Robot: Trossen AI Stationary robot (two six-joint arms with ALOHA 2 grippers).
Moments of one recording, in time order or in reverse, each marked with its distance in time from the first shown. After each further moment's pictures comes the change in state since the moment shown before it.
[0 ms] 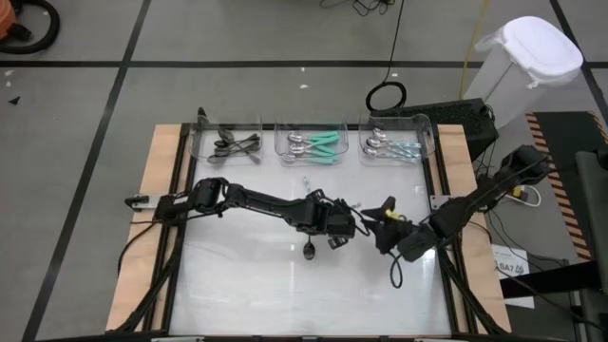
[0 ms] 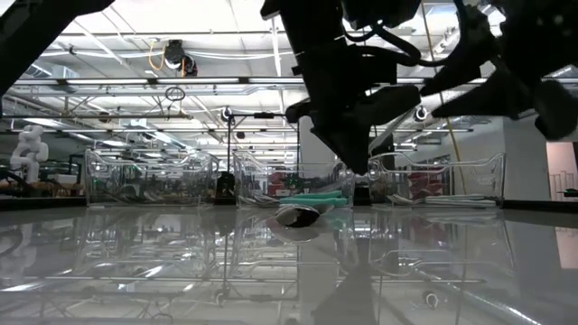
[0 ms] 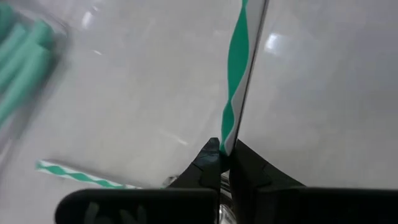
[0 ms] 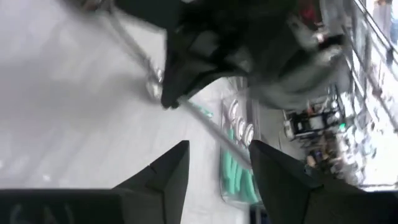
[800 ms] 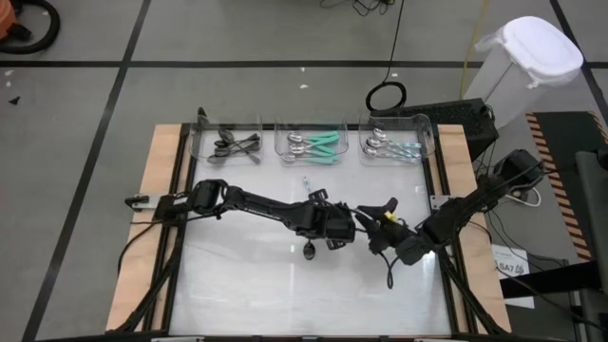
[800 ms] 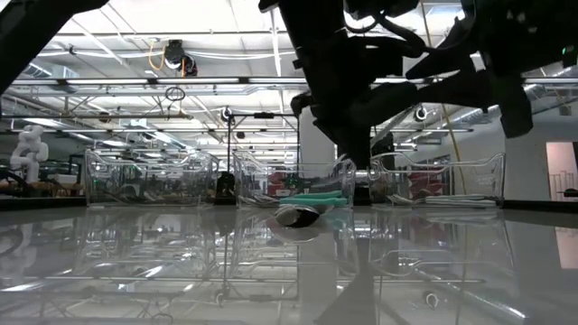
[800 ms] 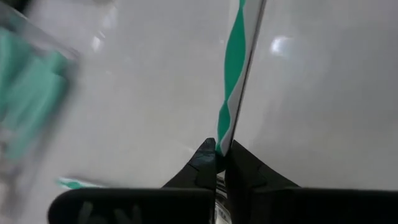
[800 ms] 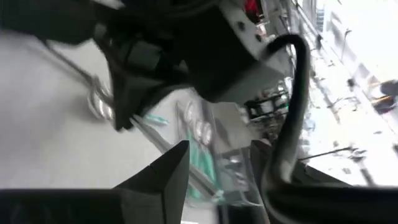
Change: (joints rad) left arm -0.023 0.000 0.002 0.009 -0.053 0.109; right arm 0.006 0.165 -0.002 0.363 0.227 -0.142
